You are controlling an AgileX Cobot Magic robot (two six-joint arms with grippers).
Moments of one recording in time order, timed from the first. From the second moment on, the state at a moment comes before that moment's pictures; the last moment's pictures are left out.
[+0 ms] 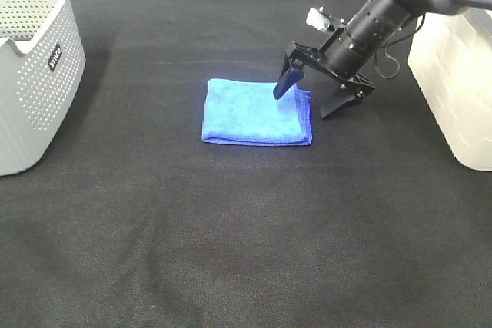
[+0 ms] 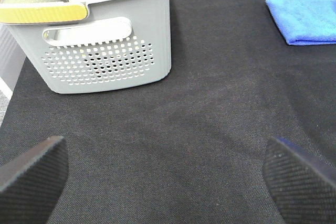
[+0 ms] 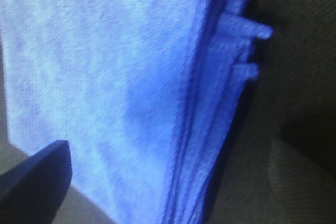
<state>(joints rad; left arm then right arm) -0.03 0.00 -0.50 -0.01 1.04 0.07 0.19 2.53 -2.08 0.62 1.09 -0.18</state>
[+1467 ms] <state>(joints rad) -0.03 0.00 -0.50 0.00 1.04 0.07 0.34 2.60 -2.11 0.67 0.94 -0.18</state>
